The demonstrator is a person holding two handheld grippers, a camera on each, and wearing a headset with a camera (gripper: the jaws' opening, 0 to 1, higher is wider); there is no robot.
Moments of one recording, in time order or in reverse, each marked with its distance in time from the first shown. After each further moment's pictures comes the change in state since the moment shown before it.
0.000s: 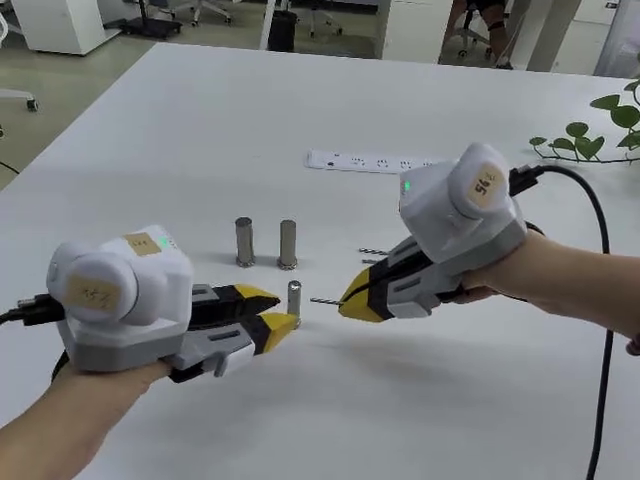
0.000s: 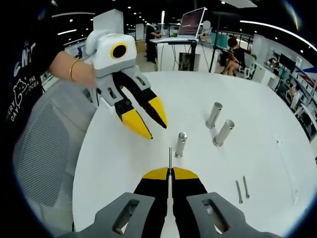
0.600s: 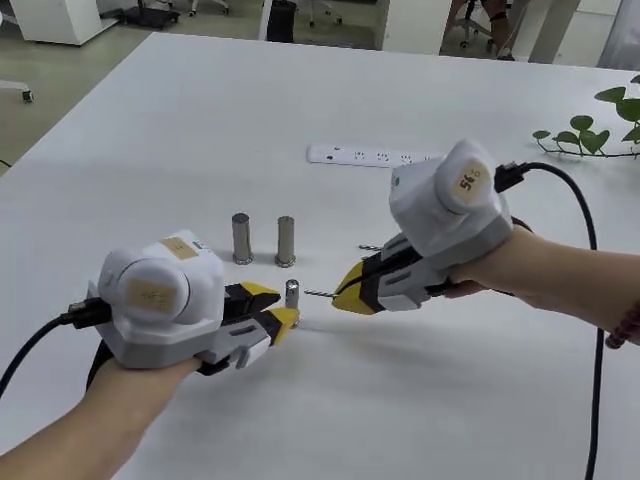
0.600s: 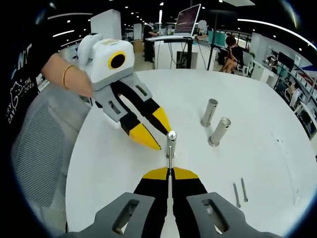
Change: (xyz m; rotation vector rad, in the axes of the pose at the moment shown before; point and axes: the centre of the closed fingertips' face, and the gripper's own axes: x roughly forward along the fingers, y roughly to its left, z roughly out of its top) left arm 0.027 0.017 -0.018 -0.007 0.060 0.087; right arm 0.011 -0.008 0.001 0.008 -0.003 -0.006
